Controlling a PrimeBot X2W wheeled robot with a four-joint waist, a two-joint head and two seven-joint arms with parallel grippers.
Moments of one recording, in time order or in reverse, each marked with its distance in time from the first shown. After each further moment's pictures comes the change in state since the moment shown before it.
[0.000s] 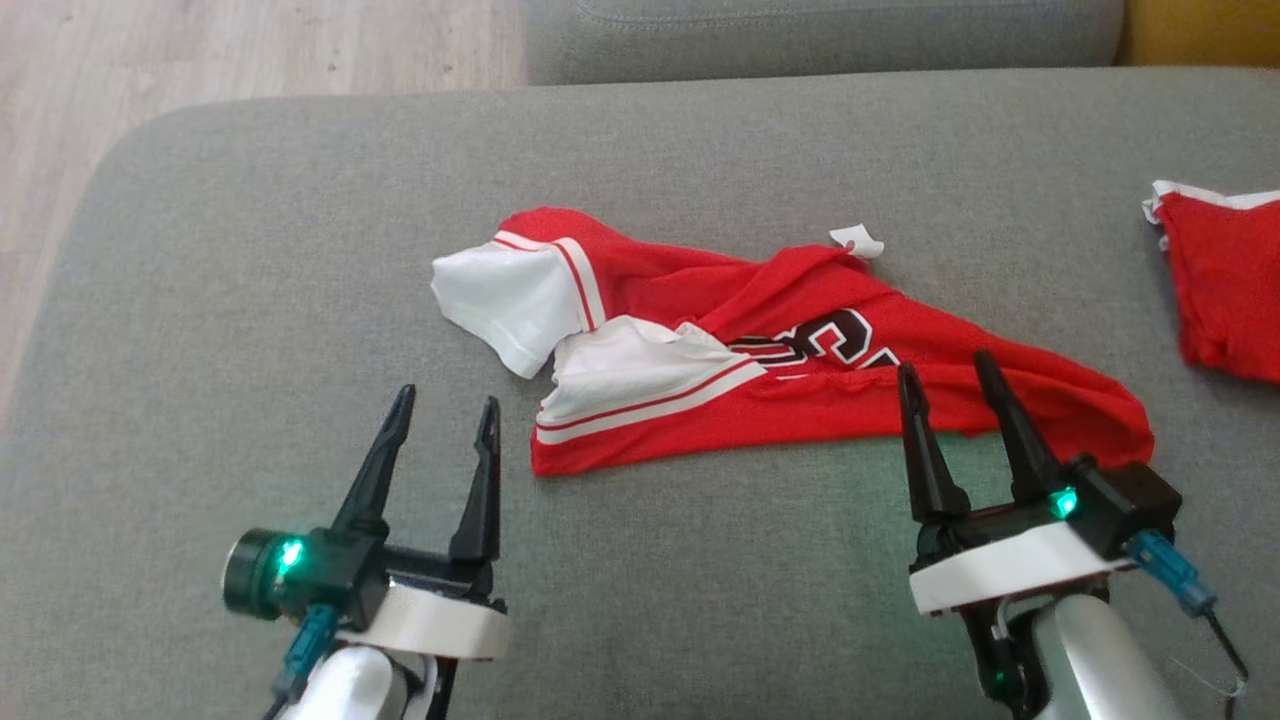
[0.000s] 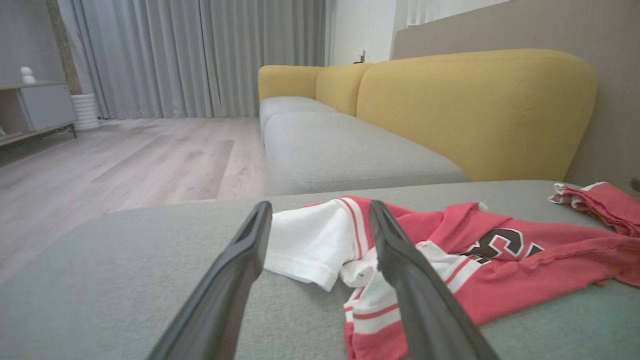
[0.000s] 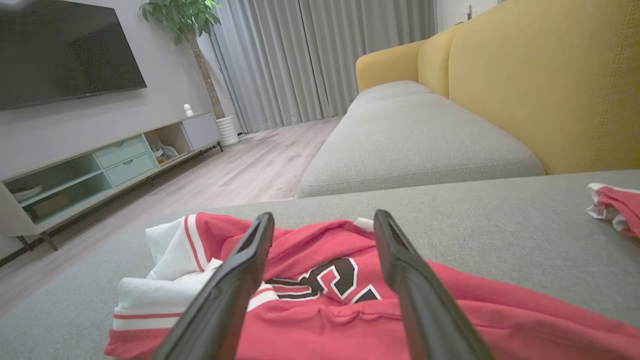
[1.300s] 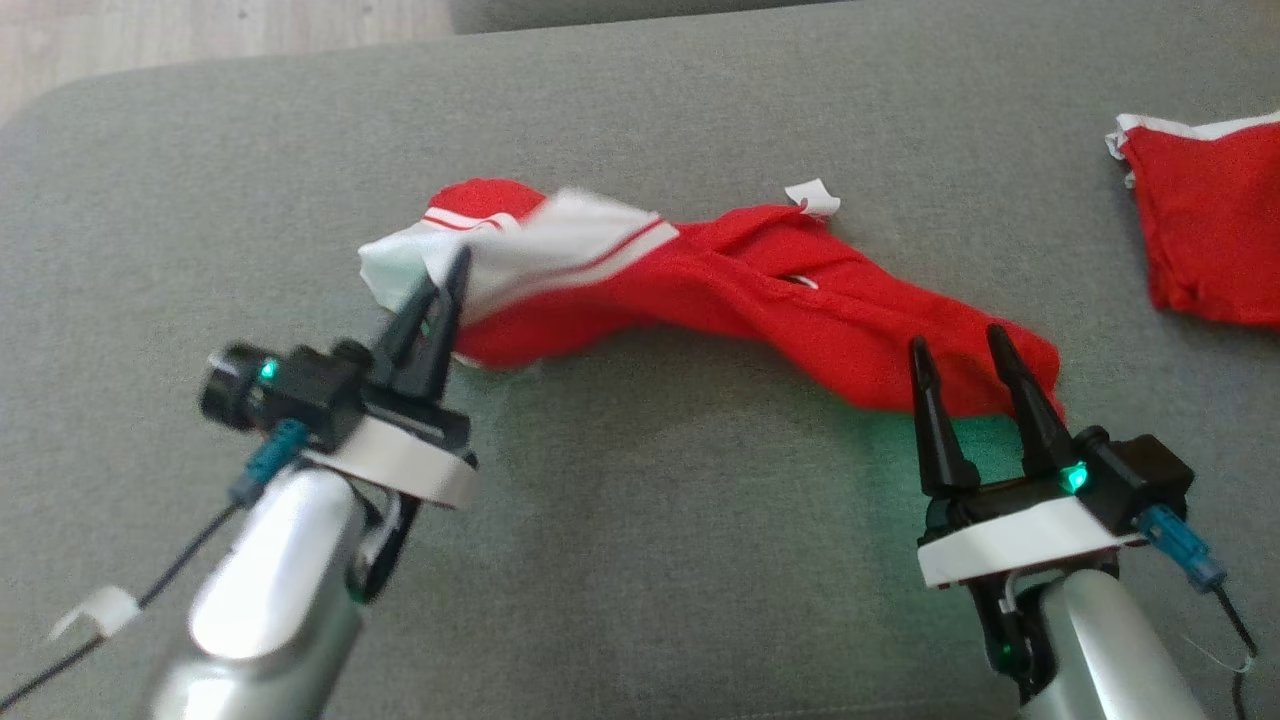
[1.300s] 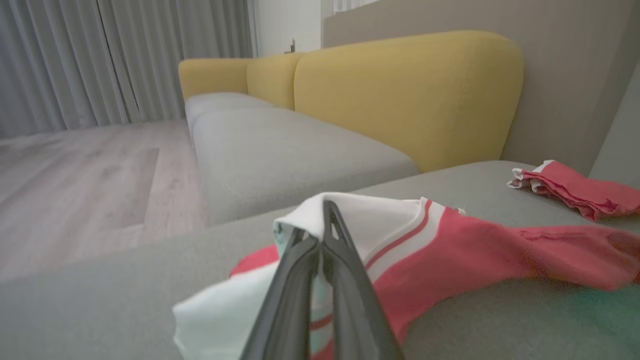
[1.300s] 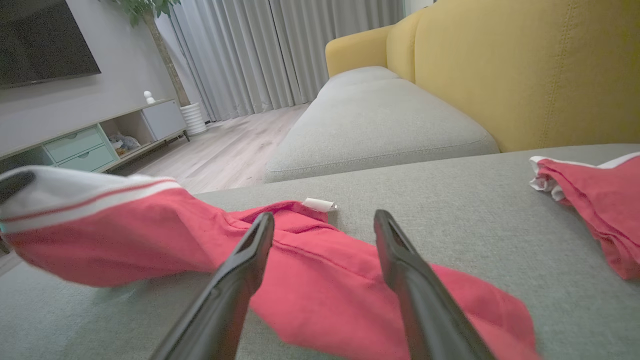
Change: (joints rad) left arm -0.331 0.001 -0.003 0.269 0.002 -0.245 0.008; right arm -0.039 0.000 -0.020 0.016 -0.015 0.000 0.000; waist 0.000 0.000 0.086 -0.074
